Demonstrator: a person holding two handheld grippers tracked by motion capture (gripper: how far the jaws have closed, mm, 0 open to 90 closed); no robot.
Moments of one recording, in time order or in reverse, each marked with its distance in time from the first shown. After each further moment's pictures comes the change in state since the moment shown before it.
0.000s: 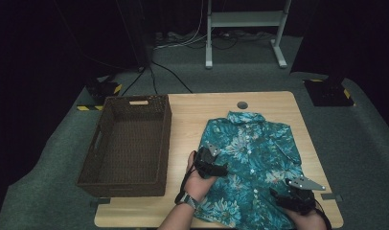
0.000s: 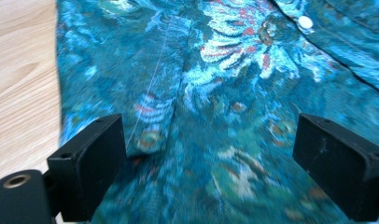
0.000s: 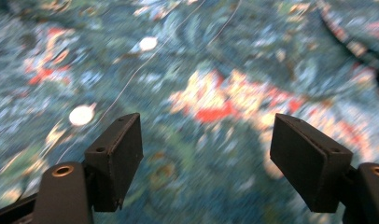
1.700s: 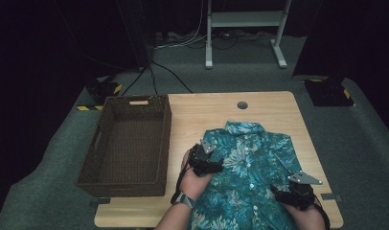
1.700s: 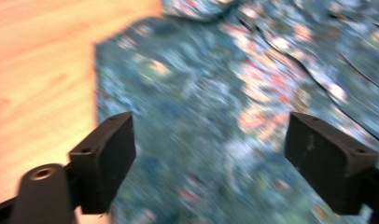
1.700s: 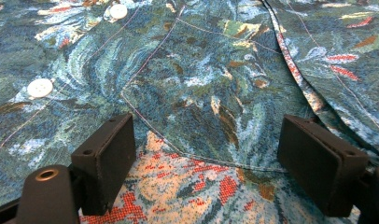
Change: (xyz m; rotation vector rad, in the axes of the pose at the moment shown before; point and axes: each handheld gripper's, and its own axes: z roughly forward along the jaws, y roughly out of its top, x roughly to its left) left arm 0.017 0.009 -0.024 -0.050 0.018 -0.023; right arm -0.010 0.002 0.014 0.045 -0.056 0.007
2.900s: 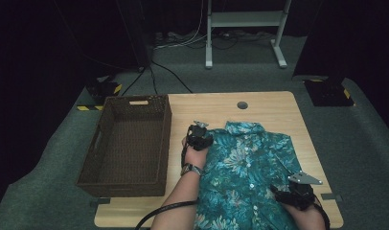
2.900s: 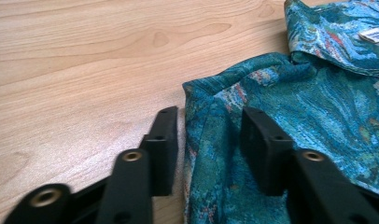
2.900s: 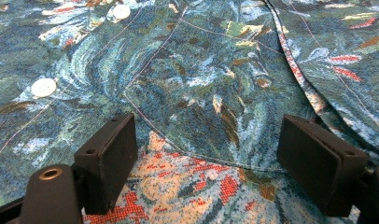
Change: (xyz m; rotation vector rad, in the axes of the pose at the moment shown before) left arm 0.058 0.022 0.085 0.028 0.057 -0.198; right arm 0.000 0.000 0.000 -0.002 0.009 -0.001
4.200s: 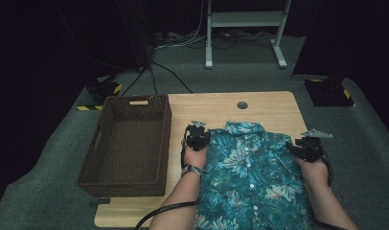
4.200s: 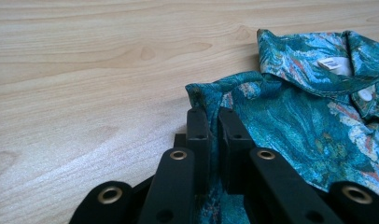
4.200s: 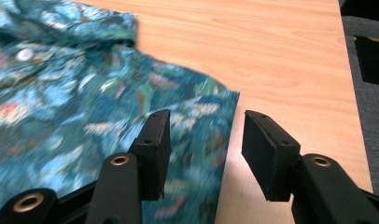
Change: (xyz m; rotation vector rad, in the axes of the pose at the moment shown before) left arm 0.002 0.001 -0.012 -0.056 -0.072 -0.079; right arm -0.112 0.086 0.061 -0.021 -0.094 0.132
